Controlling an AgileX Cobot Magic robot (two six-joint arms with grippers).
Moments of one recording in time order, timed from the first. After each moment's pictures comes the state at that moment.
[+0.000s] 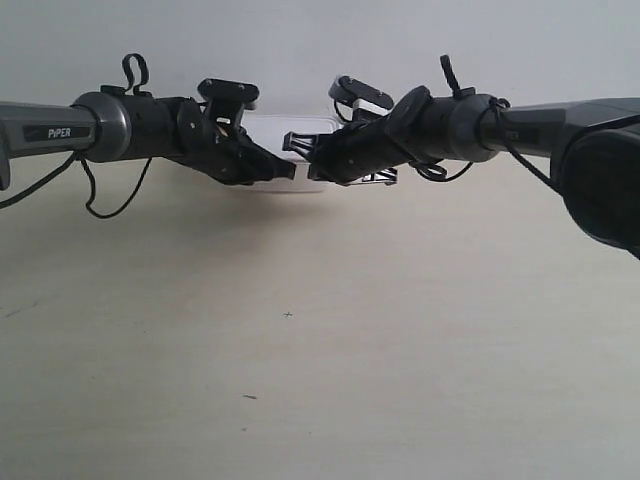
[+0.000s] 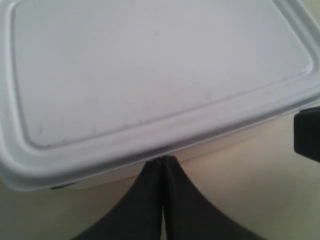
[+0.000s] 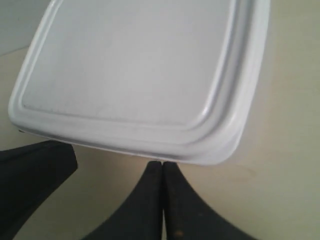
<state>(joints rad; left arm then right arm) -0.24 2.44 -1.87 -0.25 0.28 0.21 0.38 2.51 -1.95 0.81 0.35 -0.28</state>
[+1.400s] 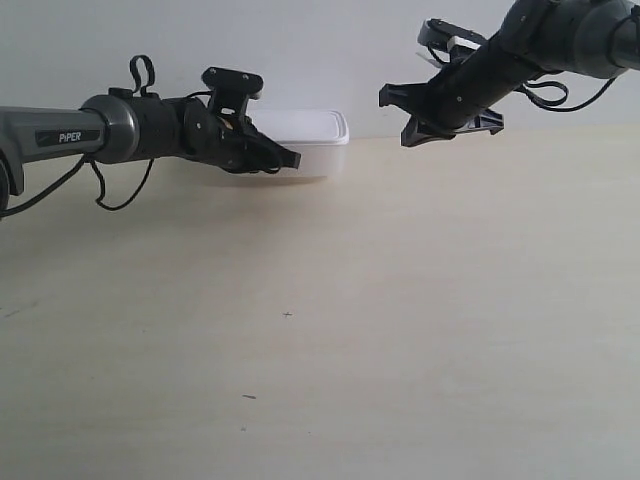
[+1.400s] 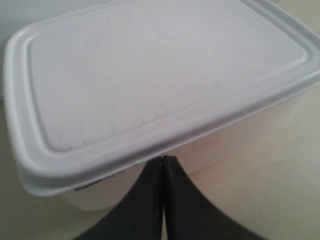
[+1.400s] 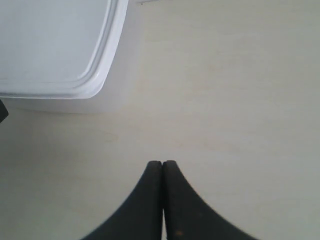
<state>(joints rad) -0.24 2.48 -1.93 -0.24 0.20 0.23 0.16 2.34 -1.98 0.47 0.75 -0.15</state>
